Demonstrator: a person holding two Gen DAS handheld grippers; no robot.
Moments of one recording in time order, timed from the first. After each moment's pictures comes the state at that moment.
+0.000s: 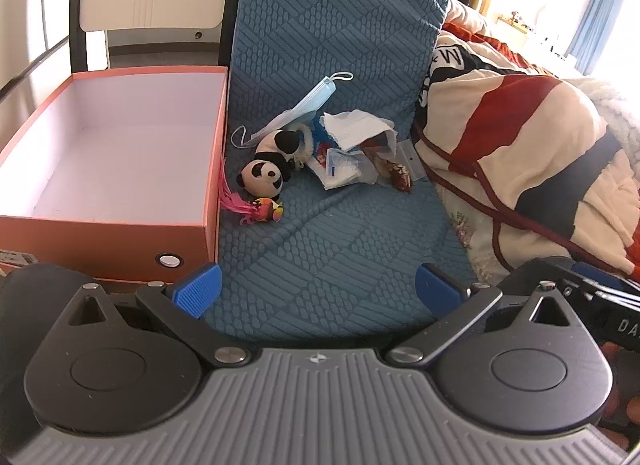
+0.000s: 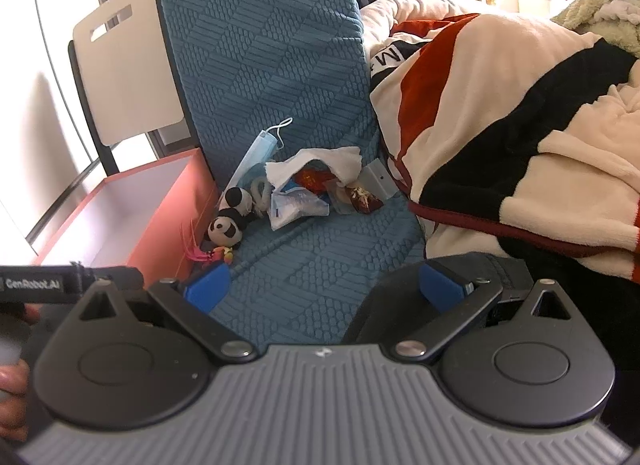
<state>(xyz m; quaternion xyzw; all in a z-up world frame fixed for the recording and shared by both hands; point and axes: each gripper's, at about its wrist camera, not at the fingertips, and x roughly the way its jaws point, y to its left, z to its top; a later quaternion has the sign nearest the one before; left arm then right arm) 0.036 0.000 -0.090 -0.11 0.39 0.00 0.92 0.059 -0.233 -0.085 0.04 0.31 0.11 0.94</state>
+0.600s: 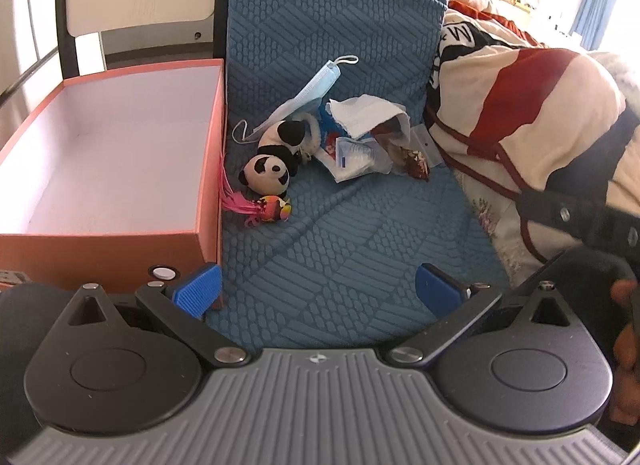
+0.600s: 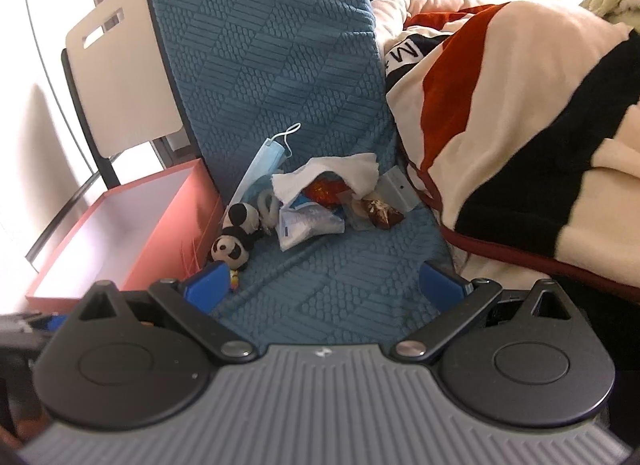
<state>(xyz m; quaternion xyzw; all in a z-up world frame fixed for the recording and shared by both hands) 0.064 -0.005 -0.117 -0.07 0.40 0.01 0.92 0.114 -0.223 -0.097 0.06 0.31 0.12 0.94</state>
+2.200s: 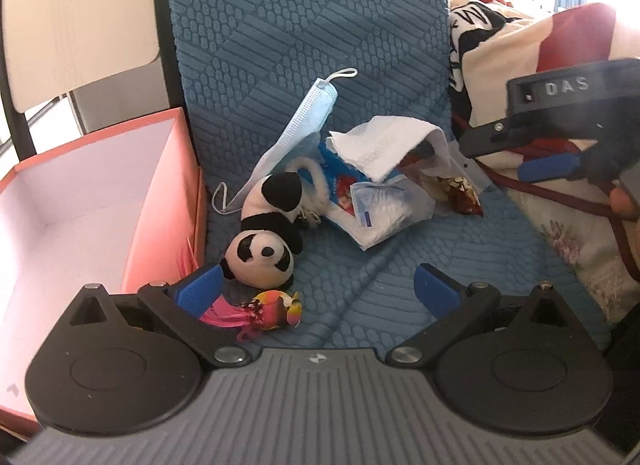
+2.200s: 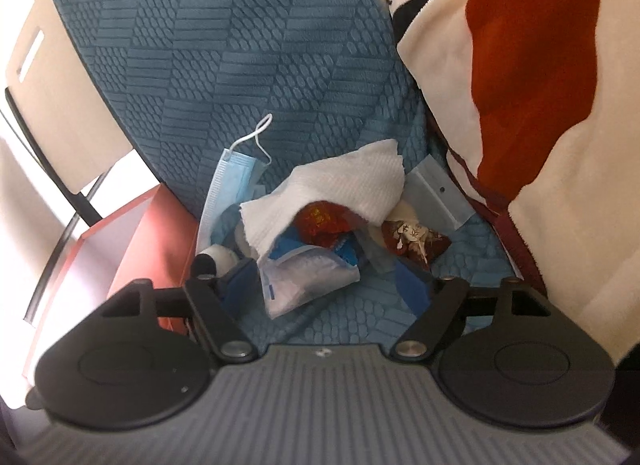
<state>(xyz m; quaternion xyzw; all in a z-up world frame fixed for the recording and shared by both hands) 0.178 -0.017 -0.187 0.03 0.33 0.01 0.94 0.280 -0.220 -0.155 0.14 0.38 0.15 0.90</state>
